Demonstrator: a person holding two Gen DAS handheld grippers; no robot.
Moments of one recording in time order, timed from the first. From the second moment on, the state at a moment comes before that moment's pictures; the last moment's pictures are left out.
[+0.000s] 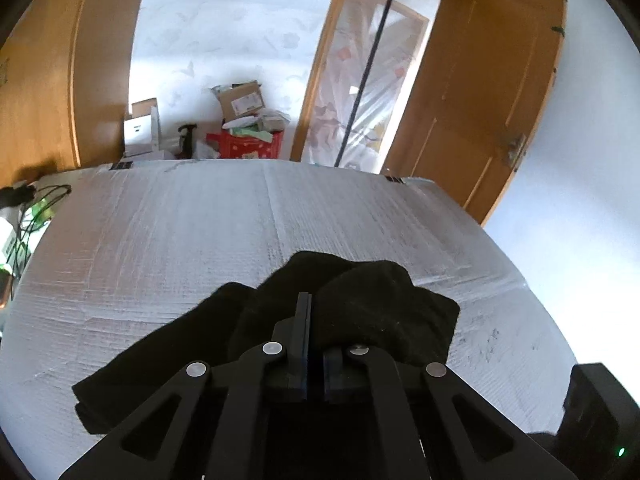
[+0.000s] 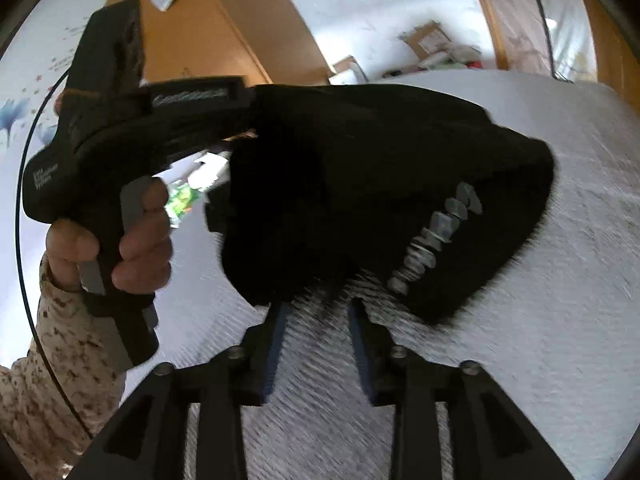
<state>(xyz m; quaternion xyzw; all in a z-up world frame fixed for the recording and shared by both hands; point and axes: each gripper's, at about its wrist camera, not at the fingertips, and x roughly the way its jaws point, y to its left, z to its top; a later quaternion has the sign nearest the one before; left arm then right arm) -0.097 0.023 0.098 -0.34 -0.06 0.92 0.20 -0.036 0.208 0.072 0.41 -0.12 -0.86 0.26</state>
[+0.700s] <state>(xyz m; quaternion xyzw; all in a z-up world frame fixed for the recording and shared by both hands) -0.090 -0.035 0.132 -0.30 -0.12 0.93 0.14 -0.058 0.209 0.081 0.35 -0.04 -0.93 0.12</state>
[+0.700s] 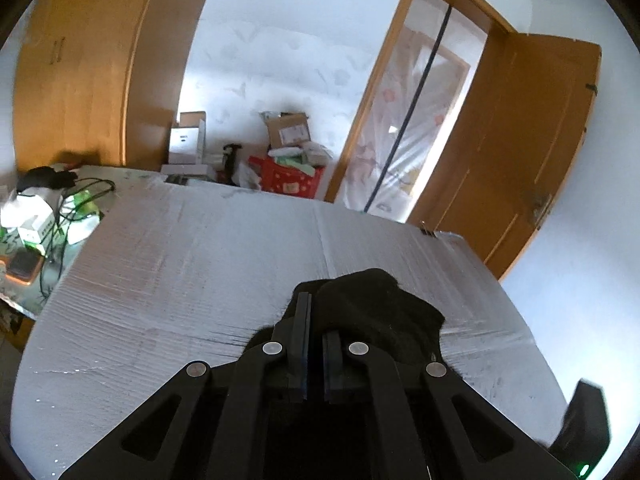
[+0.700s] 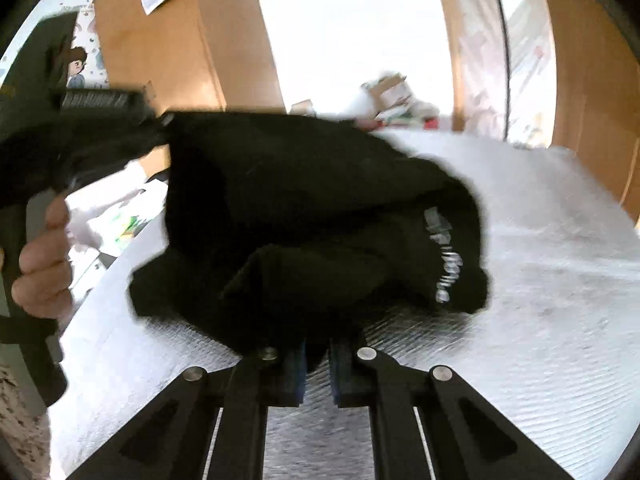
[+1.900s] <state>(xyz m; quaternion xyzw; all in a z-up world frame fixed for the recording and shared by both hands) -0.029 -0.074 0.056 -0.39 -0.19 0.90 0.08 -0.044 0.238 0.123 0.32 0.11 -0.94 0.10</state>
